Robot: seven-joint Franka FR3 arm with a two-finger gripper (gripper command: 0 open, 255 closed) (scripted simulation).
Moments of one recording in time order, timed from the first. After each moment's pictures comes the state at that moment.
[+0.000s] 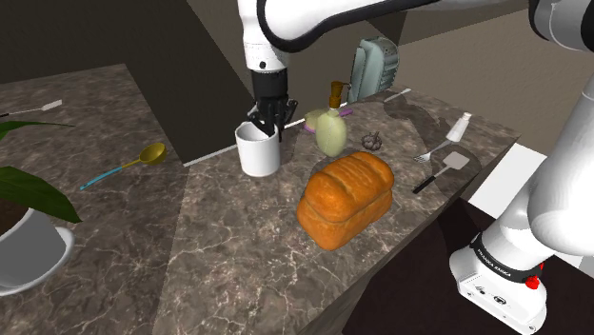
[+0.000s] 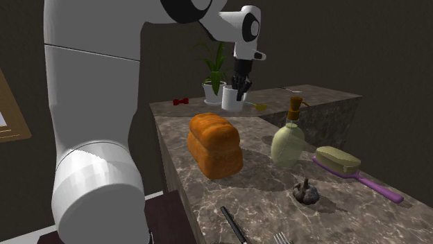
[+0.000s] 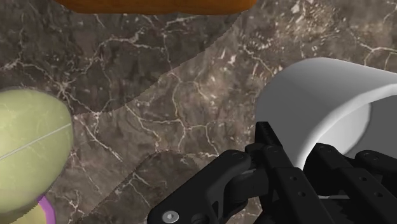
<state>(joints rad) 0.18 0.22 0.42 -1.66 -0.01 1.79 0.59</state>
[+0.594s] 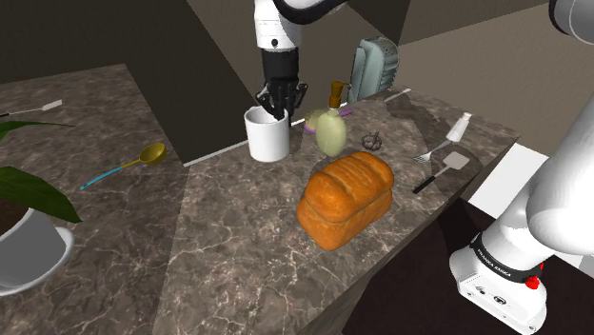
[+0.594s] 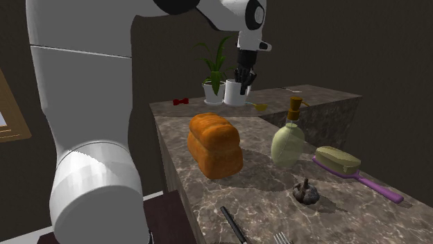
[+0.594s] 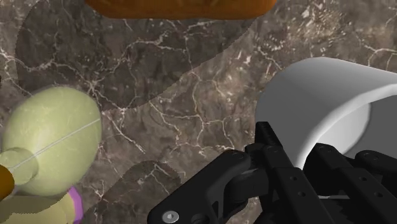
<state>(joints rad) 0.15 0.16 0.40 -1.64 0.01 1.72 0.54</state>
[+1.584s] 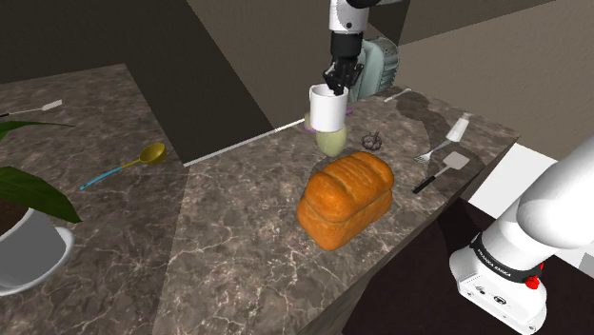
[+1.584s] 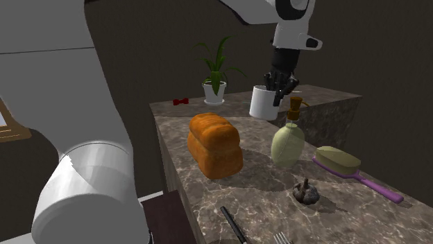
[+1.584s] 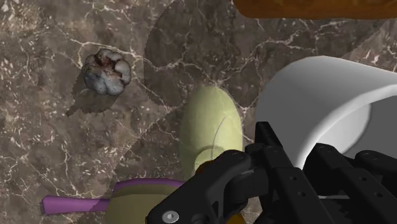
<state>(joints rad) -0.05 -0.08 0.23 -1.90 0.06 1.73 0.17</state>
